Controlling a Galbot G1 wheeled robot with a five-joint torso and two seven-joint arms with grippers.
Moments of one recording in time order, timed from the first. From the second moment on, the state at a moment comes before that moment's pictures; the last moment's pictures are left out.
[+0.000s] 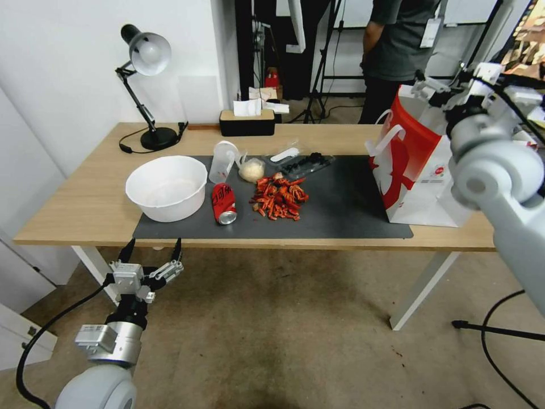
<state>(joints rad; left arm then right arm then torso) 1.72 -1.18 -0.60 -2.16 -0.36 -0.16 -0.14 -0.70 0.72 0.29 2.08 1.02 -0.23 0.54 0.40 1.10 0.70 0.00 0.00</state>
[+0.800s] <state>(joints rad) 1.71 -1.17 -0.60 -2.17 -0.37 -0.17 -0.15 -1.54 0.95 0.31 2.24 0.50 0.21 0.39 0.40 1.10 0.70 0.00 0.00</state>
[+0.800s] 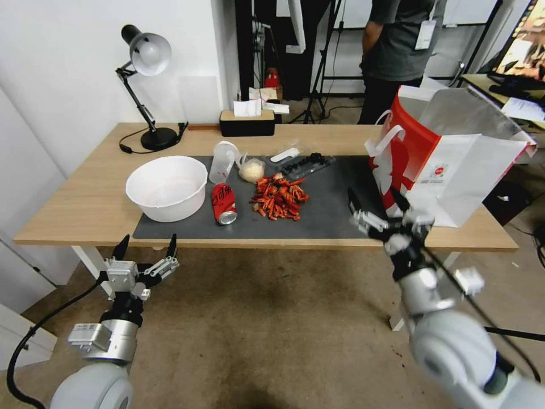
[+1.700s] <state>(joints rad) 1.72 -1.17 -0.60 -2.15 -0.36 -0.16 -0.14 -1.69 1.04 0.27 2.19 0.38 0.14 0.61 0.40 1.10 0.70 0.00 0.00</state>
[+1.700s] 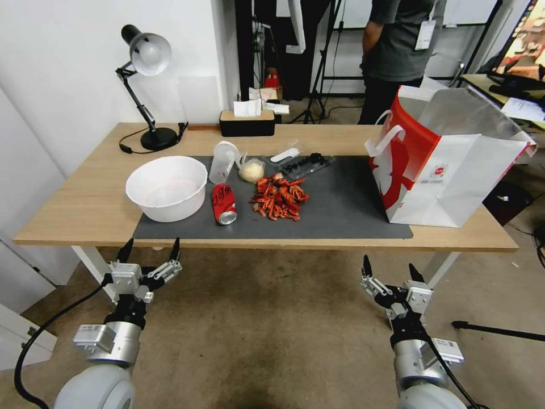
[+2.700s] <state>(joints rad) 1.72 -1.18 -0.59 -2.14 -0.36 -0.16 -0.14 -1.68 1.03 0.26 2.19 0.38 0.13 0.60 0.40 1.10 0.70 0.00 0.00</state>
